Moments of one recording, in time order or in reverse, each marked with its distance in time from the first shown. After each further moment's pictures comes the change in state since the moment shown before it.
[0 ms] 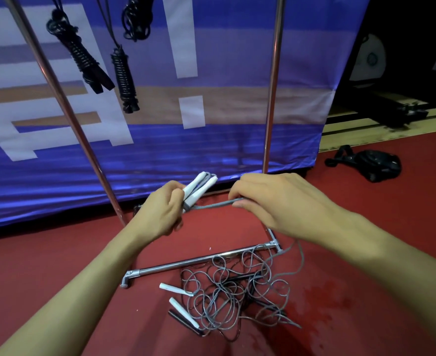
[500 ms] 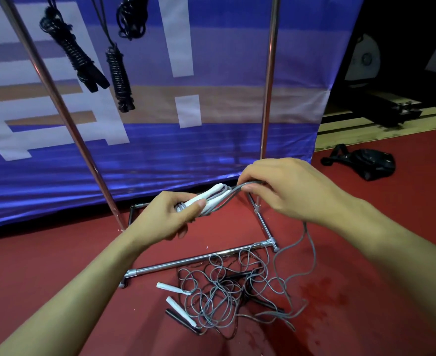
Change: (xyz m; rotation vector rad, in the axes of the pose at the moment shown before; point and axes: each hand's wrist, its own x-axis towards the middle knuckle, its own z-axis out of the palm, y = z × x) left_hand -0.015 0.012 0.005 -0.150 -0.208 0.131; right_hand 0.000 0.020 -0.010 0.119 0.036 0.143
